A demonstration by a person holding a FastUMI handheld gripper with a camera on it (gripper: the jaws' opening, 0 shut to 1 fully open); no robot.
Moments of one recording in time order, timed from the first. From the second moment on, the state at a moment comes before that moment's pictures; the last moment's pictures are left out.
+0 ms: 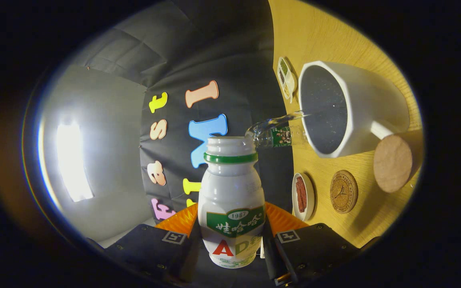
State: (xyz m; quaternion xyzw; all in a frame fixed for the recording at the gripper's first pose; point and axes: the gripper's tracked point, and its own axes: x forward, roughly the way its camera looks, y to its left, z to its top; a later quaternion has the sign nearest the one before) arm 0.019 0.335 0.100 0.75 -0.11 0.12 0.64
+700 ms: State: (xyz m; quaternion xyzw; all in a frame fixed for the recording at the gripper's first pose) arm 0.017 0.333 0.105 0.76 -0.12 0.13 0.62
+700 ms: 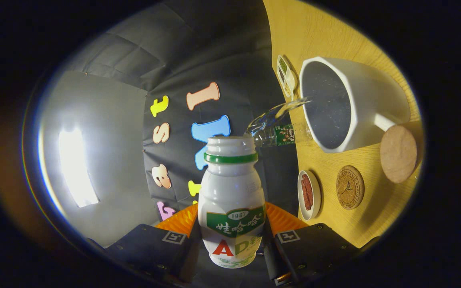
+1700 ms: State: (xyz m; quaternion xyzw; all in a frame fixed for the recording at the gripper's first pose) arm 0.015 0.335 0.110 0.77 -0.12 0.13 0.61
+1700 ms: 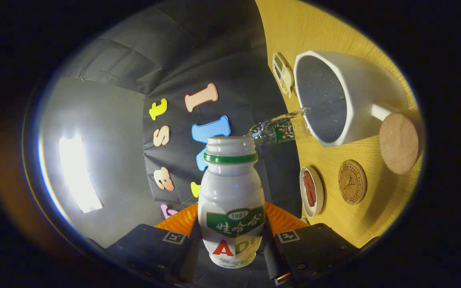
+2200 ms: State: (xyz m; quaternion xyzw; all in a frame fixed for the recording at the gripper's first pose) arm 0.014 0.334 0.110 0.78 -0.11 0.13 0.60
